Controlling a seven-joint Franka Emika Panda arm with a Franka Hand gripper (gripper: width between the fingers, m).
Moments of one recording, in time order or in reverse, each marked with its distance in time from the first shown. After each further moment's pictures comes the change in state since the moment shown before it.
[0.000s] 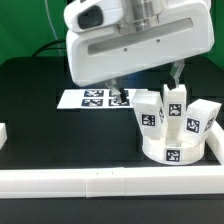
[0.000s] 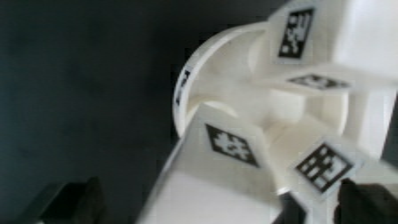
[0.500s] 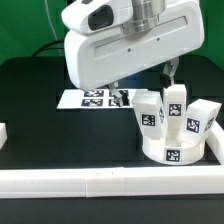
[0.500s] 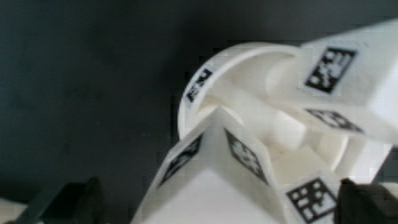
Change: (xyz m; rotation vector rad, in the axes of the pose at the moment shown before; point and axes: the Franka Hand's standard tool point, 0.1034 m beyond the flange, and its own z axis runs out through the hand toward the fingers) arm -0.002 0.008 0.000 -0.026 -0.017 -0.329
